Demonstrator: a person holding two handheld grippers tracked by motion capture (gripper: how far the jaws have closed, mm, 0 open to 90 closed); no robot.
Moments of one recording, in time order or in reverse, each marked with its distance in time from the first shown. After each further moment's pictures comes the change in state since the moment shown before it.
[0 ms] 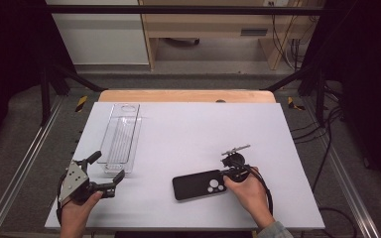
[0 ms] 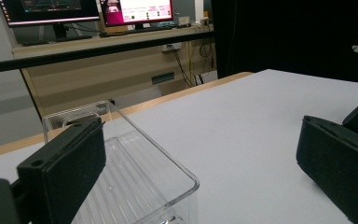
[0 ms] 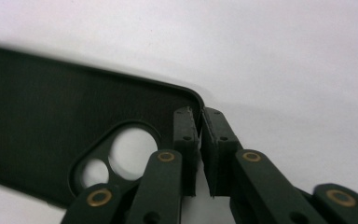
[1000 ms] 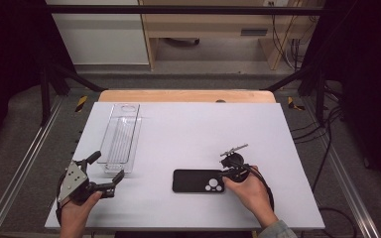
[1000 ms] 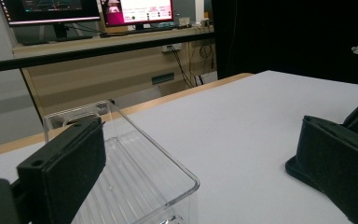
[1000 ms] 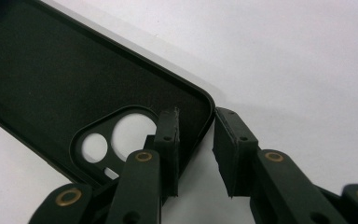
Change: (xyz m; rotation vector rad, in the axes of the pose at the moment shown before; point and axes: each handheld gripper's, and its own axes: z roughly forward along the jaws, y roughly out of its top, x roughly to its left) left arm 0.001 0.000 -0.001 -0.002 0.001 -0.004; right arm 0.002 0.002 -0.002 0.032 -0.001 -0.063
